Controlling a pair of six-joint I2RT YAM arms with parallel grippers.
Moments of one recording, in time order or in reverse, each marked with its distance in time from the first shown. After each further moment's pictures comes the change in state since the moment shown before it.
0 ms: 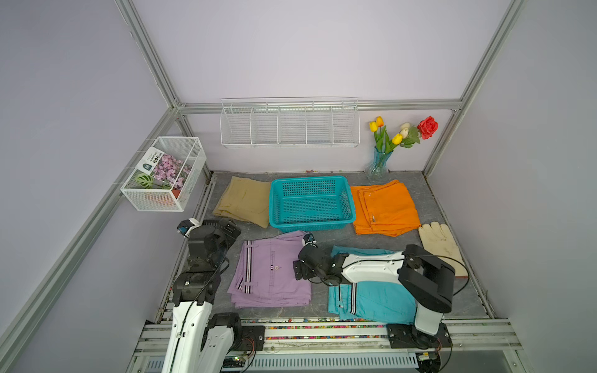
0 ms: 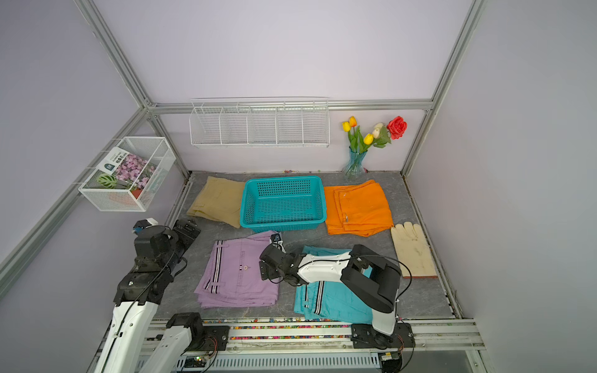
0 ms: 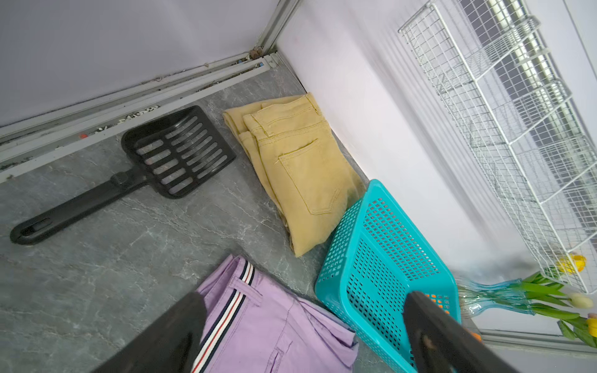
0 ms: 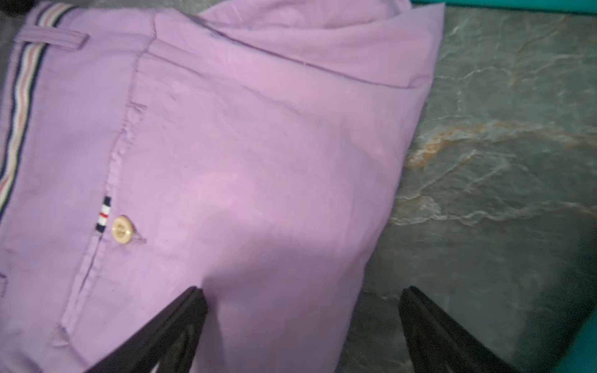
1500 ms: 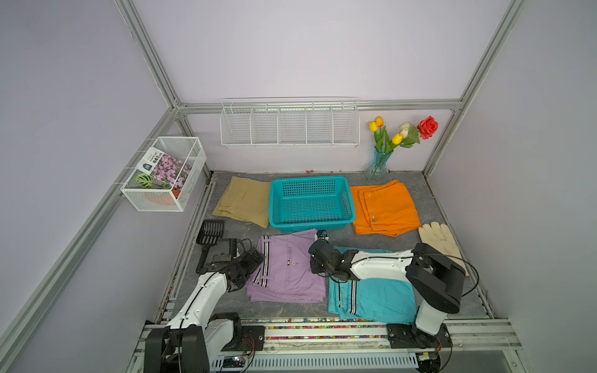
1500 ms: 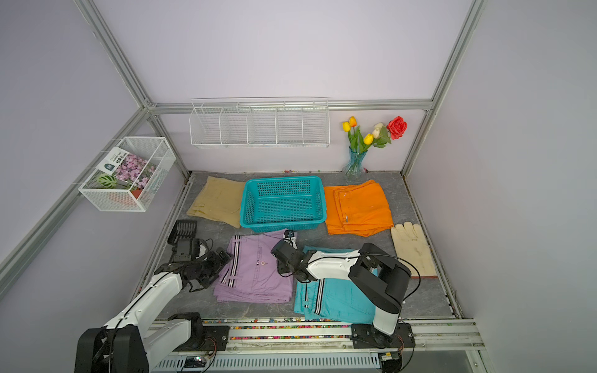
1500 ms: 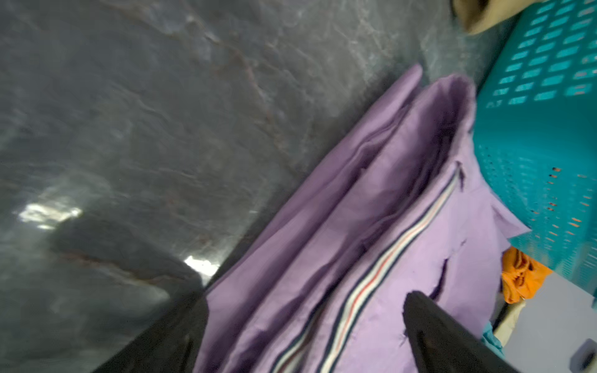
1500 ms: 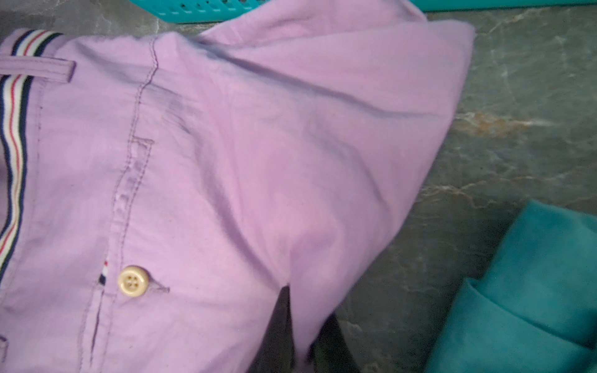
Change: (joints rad) left arm 0.006 0.365 -0.332 0.132 0.422 0.055; right arm -0.081 -0.076 -0.095 0.003 0.002 0.050
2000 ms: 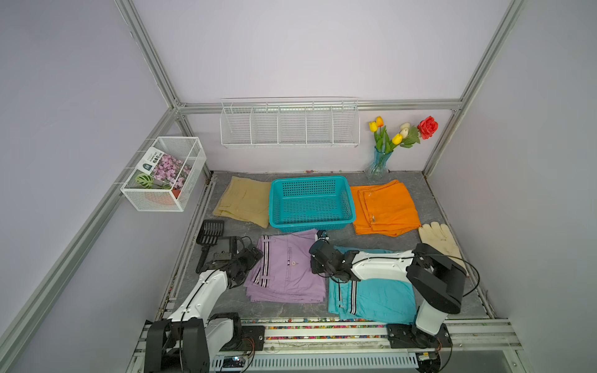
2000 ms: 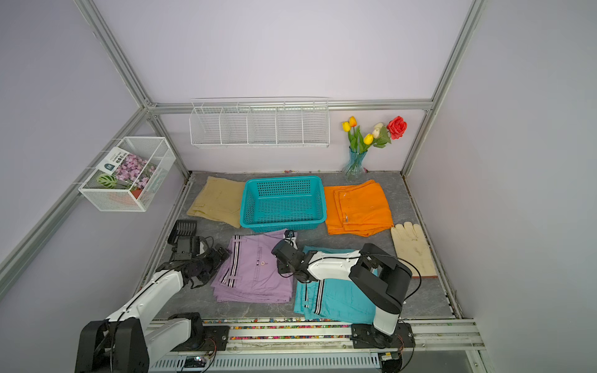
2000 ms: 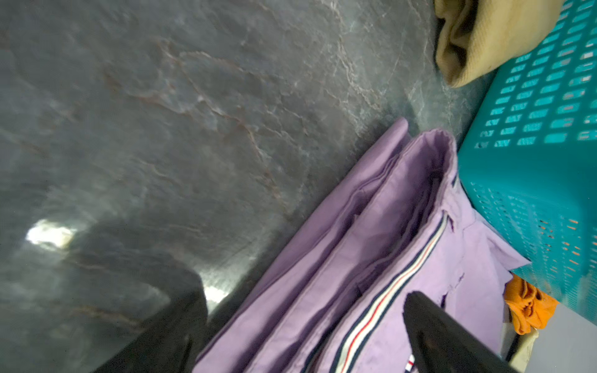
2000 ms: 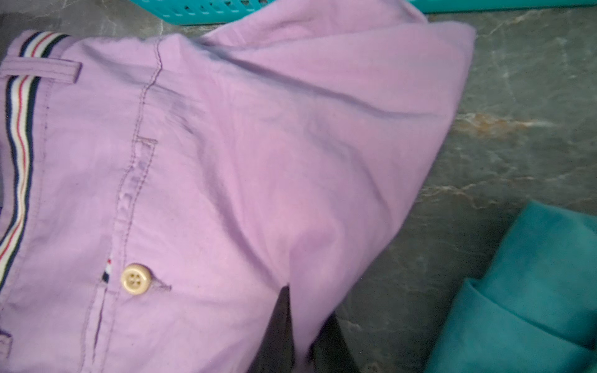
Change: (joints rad) left arm 0.000 0.070 0.011 0.089 -0.034 -0.003; right arm 0.000 -0.008 -0.012 0.016 -0.004 -0.003
